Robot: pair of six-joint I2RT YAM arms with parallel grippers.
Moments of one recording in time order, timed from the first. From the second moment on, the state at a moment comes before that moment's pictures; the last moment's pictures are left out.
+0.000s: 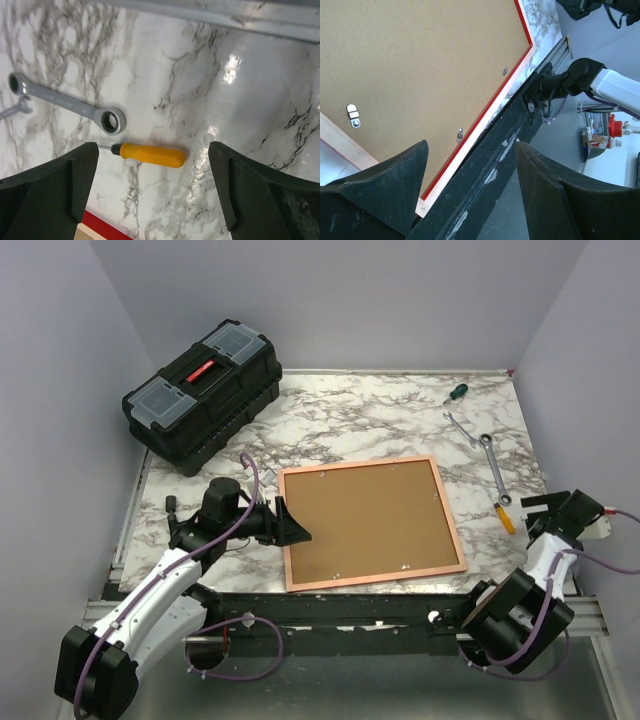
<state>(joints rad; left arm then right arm) -0.43 0.80 0.44 -0.19 0.71 -0.61 -0.80 1.03 0.45 -0.22 -0.06 0.68</state>
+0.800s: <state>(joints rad) -0.56 0.89 0.49 -0.18 0.75 -0.59 0.23 1.28 0.77 -0.47 0.21 0.53</state>
